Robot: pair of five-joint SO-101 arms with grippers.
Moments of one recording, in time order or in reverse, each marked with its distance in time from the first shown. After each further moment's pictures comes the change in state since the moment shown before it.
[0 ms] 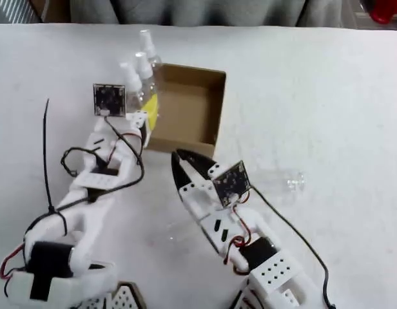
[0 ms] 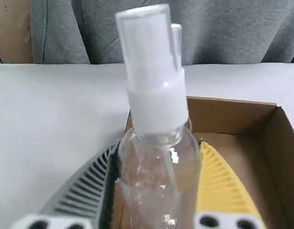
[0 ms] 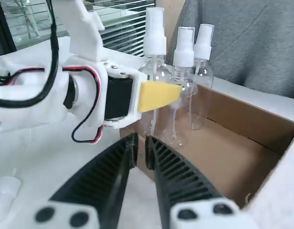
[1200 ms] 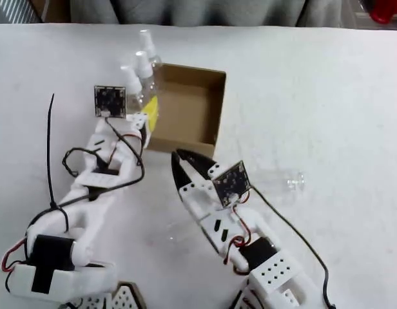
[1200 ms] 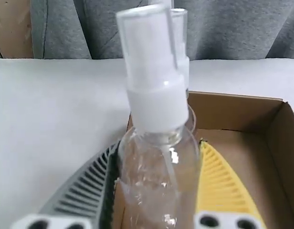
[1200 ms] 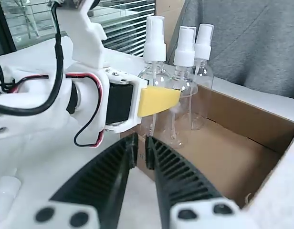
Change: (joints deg) left arm -0.3 2.9 0.0 -2.4 -0.1; right arm 0.0 0.0 0.0 0.0 0.0
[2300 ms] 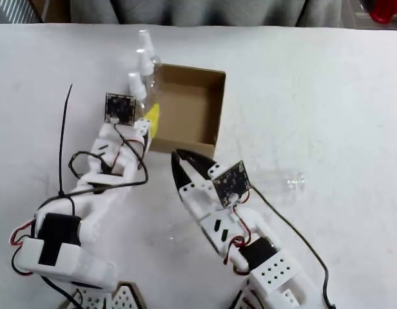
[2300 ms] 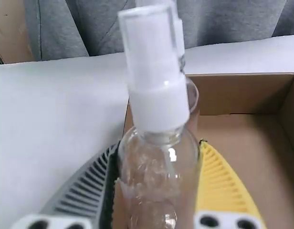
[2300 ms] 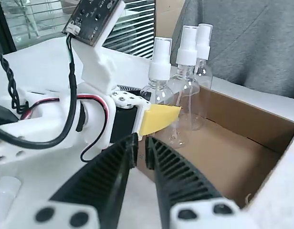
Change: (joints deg) left arm 0.1 9.8 0.1 -9.8 -5.5; right arm 0.0 0.0 0.0 0.0 0.0
